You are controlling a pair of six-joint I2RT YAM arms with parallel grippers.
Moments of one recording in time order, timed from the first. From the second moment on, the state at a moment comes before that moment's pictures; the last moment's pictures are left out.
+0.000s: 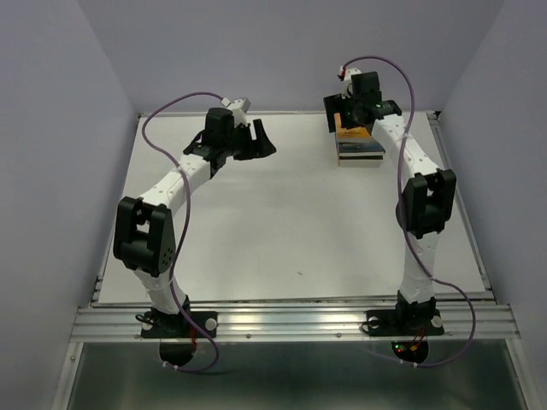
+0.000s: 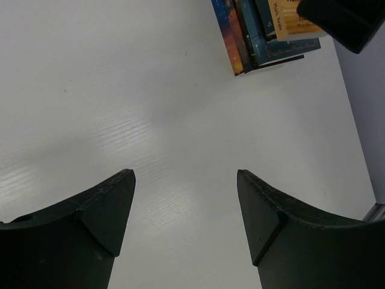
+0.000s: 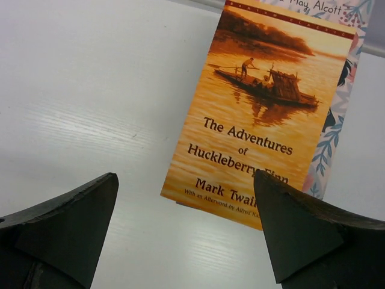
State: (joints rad) left arm -0.34 1.74 1.38 -0.16 0.36 -0.44; right arm 0.22 2.09 2.06 -0.61 0.04 -0.05
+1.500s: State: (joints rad) left arm -0.21 1.39 1.19 -0.19 0.12 -0.49; right arm 0.02 1.45 1.39 -0.44 0.35 0.35
